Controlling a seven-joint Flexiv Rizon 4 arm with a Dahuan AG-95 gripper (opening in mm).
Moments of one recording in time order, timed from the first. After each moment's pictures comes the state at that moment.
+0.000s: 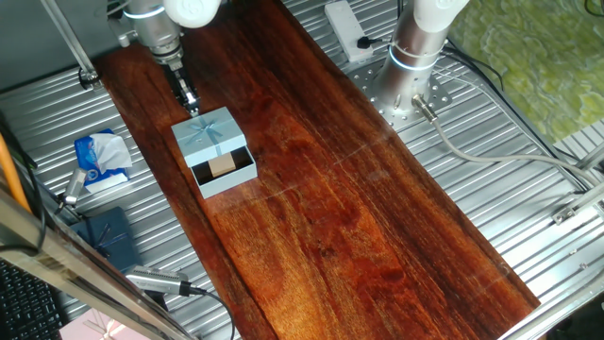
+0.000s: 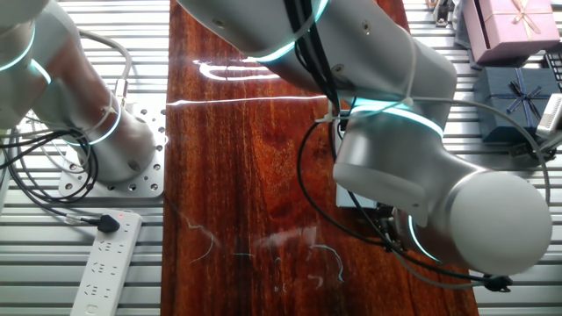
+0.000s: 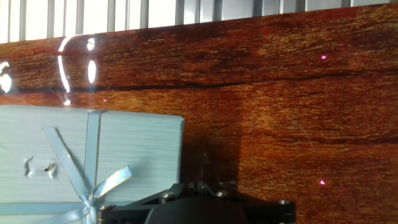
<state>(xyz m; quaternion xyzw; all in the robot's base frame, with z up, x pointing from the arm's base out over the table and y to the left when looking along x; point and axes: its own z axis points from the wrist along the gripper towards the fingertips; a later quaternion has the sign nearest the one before) 0.558 -0.163 0.034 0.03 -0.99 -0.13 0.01</state>
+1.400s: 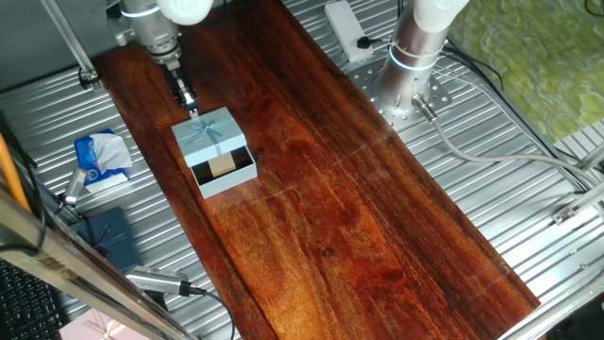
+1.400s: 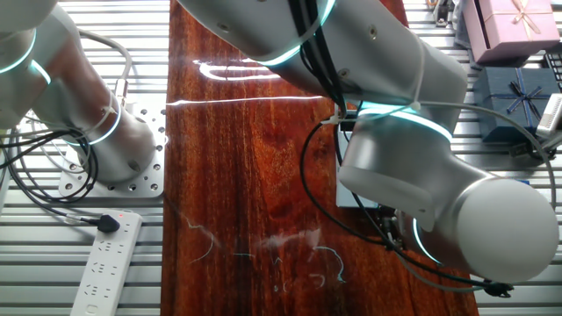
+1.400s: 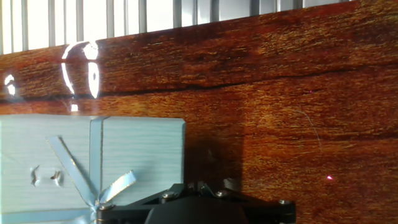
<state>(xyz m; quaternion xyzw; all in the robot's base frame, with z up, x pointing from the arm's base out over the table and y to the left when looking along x) 0.560 -0.155 0.041 0.01 -0.99 -0.14 0.02</state>
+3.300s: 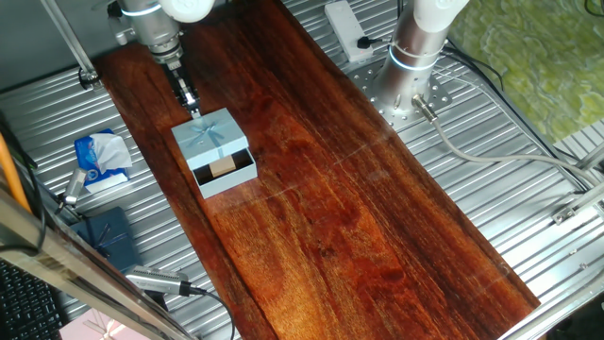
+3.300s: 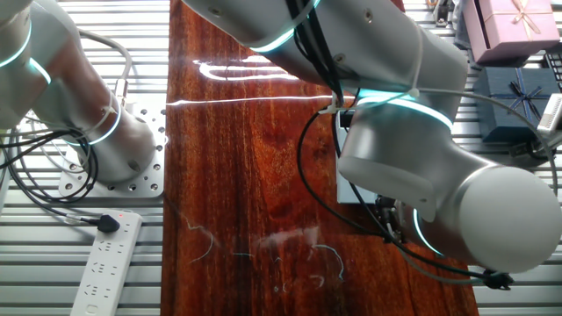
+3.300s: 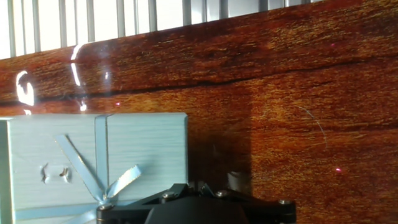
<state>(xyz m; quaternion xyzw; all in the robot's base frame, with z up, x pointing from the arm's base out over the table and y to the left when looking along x) 0.556 -0.146 0.049 0.00 -0.99 -0.14 0.02</state>
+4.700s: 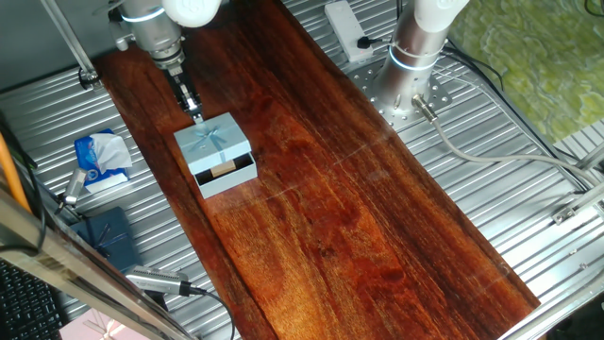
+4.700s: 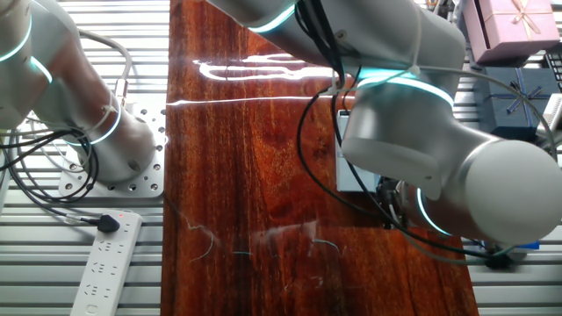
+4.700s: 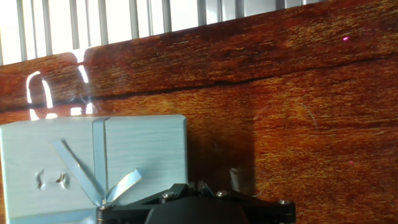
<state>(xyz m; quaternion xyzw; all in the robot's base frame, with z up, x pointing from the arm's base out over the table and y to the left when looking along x) 0.556 -0.125 0.057 -0.01 -0.99 -0.14 0.03</state>
